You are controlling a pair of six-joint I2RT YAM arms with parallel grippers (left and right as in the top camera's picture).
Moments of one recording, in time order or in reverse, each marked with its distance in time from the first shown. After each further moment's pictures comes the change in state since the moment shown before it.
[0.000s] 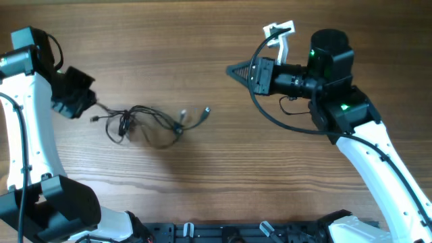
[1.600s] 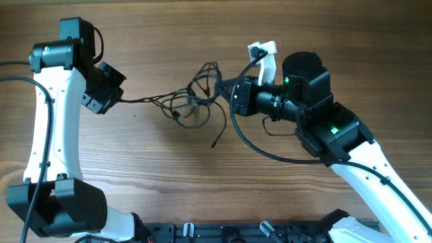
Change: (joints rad) left arm -0.220 0.000 0.000 -0.017 -0.193 -0.164; right arm 0.198 -0.085 -0.001 -0.228 0.436 -0.046
